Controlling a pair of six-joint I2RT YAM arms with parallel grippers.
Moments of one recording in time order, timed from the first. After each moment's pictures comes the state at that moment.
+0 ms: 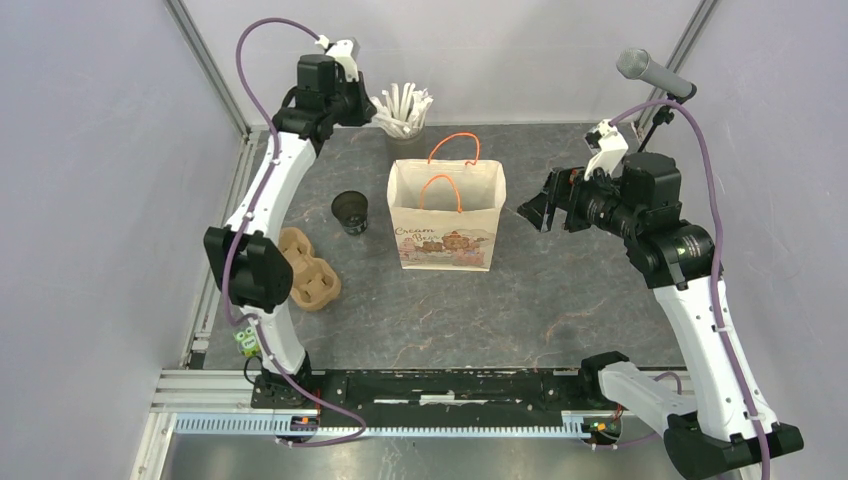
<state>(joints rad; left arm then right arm) -0.23 1.89 1.93 -0.48 0.19 -0.18 0.25 0.98 1.31 -0.77 -0.36 0.26</state>
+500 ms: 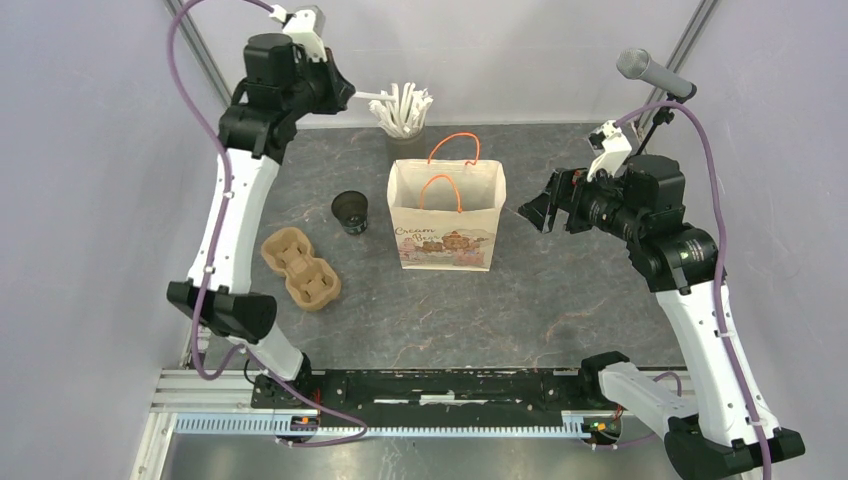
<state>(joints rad) -0.23 1.67 2.06 -0.69 0.16 -0.19 0.25 0.96 1.31 -0.77 -0.36 0.28</state>
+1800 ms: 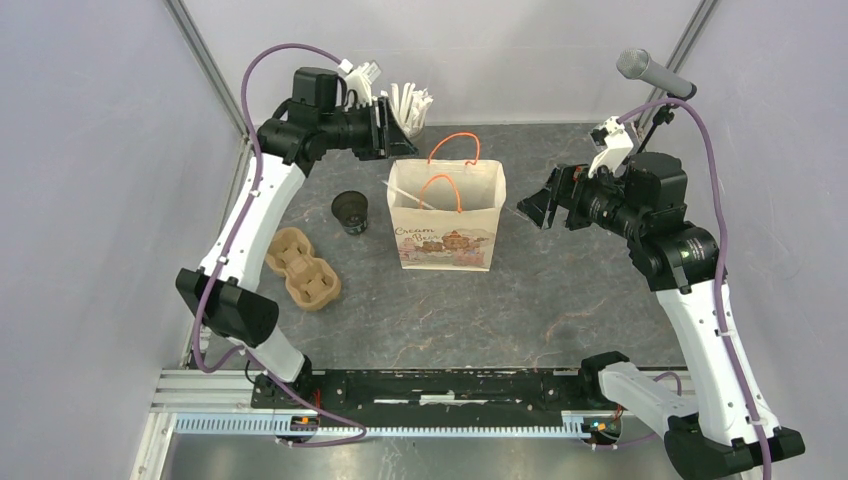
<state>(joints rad) -0.33 1.64 1.86 -0.80 0.63 -0.37 0.25 0.97 1.32 -0.75 -0.37 0.31</state>
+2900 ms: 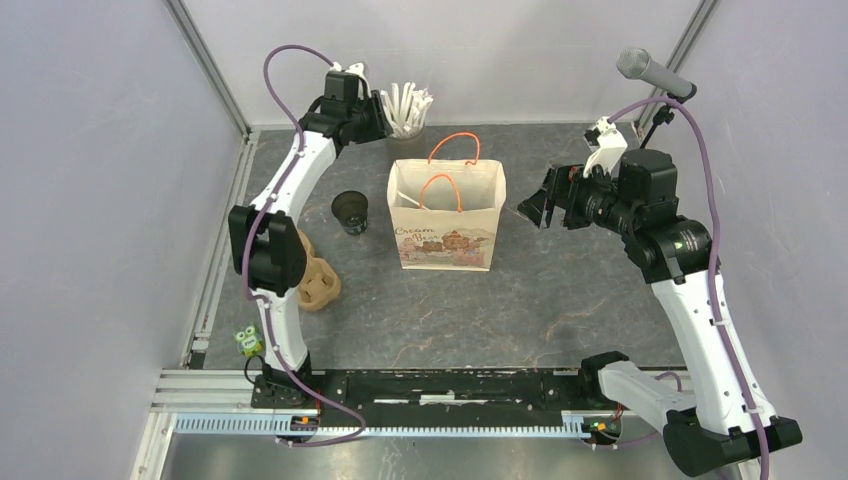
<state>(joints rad) -0.26 2.00 1.94 -0.52 0.10 -0.37 0.25 1.00 1.32 -0.78 -0.33 0.28</state>
